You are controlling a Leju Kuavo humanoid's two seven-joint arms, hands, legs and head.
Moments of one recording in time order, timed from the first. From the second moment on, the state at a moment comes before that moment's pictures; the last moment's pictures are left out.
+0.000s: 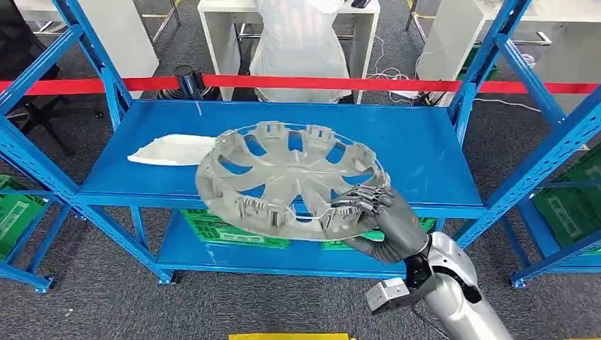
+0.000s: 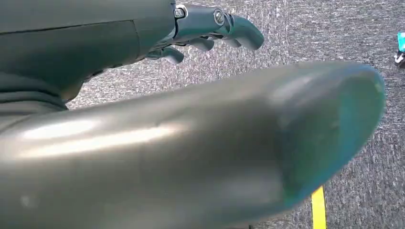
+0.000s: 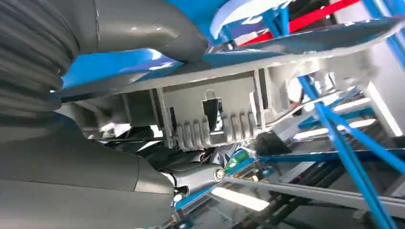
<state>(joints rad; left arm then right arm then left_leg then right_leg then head) -0.07 -0.16 -0.19 -0.18 0.03 0.64 -0.37 -0.09 -0.25 0.18 -1.80 0.71 0.01 -0.60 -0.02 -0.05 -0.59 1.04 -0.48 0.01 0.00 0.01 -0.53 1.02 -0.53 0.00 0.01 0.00</state>
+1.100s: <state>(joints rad) -0.07 -0.16 -0.17 -0.18 0.03 0.61 -0.39 -0.11 -0.28 0.30 -1.88 0.75 0.00 -0.61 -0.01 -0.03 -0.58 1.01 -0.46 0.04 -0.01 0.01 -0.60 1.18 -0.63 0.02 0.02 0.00</state>
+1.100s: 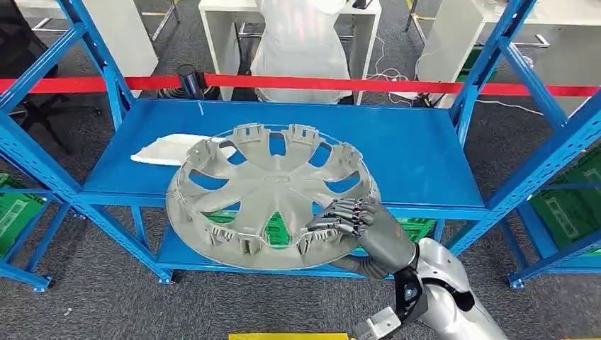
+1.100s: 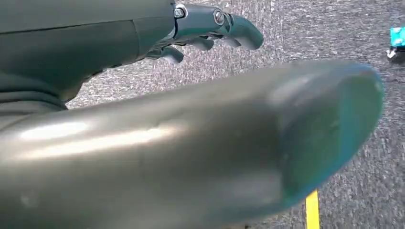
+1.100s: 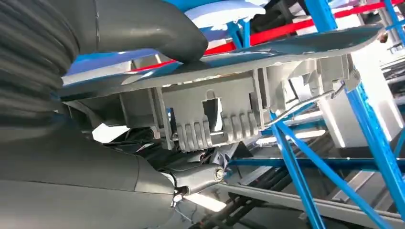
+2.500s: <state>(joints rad) -0.07 -0.16 -0.16 -0.18 0.04 0.62 -0.39 -0.15 -0.29 0.32 -1.87 0.75 0.02 -0.59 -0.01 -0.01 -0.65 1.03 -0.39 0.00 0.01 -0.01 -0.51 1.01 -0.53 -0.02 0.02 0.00</state>
